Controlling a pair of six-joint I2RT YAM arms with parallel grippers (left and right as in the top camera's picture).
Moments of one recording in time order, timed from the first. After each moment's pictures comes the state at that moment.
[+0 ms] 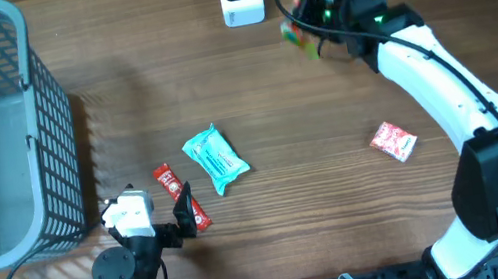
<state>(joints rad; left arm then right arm) -0.17 0.01 0.13 -0.42 0.06 -0.16 0.26 1.80 1.42 -0.28 -0.14 0.73</state>
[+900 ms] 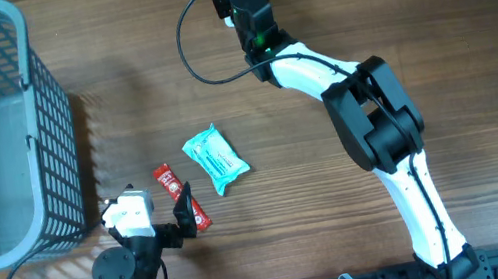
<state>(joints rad) -0.17 0.01 0.13 -0.42 0.06 -0.16 0.49 2.45 1.76 0.62 0.38 -0.12</state>
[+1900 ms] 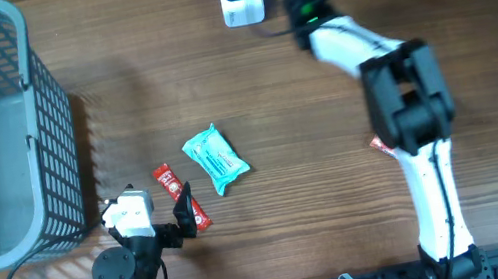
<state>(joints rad) -0.17 0.01 0.13 -0.42 0.06 -0.16 0.22 2.45 1.78 0.59 1.15 -0.66</state>
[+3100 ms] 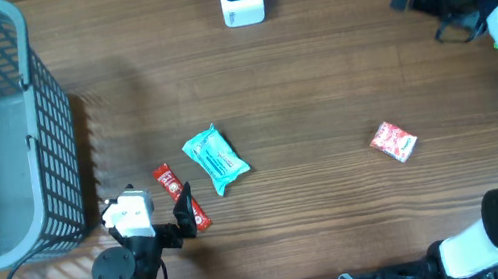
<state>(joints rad) -0.17 0.01 0.13 -0.42 0.06 -0.16 -0.04 1.70 1.81 -1.24 -0.05 0.40</state>
